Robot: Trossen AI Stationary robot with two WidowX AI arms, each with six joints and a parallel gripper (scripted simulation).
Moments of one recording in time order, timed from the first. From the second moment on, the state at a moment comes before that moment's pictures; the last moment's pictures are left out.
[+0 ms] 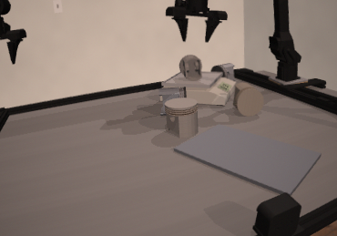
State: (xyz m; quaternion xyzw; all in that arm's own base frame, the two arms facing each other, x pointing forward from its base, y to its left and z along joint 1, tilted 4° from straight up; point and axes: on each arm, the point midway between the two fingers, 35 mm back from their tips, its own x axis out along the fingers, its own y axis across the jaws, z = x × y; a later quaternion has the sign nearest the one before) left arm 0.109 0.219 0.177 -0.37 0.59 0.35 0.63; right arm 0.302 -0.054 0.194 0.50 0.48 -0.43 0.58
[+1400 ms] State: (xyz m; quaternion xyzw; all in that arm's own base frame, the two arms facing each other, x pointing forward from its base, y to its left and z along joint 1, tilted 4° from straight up) left arm 0.109 0.219 0.177 -0.37 0.59 0.35 0.63; right arm 0.302 -0.053 0.195 0.16 0.65 -0.14 0.72
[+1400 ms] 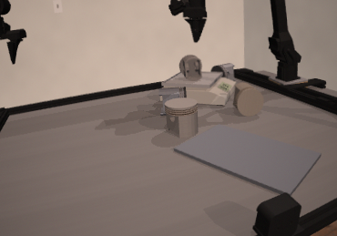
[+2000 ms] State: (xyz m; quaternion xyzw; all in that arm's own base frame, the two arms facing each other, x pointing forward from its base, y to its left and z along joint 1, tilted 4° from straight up) left arm 0.109 0.219 0.177 -0.37 0.59 0.35 0.63; right arm 0.282 -0.053 0.191 0.07 0.68 -0.07 0.73
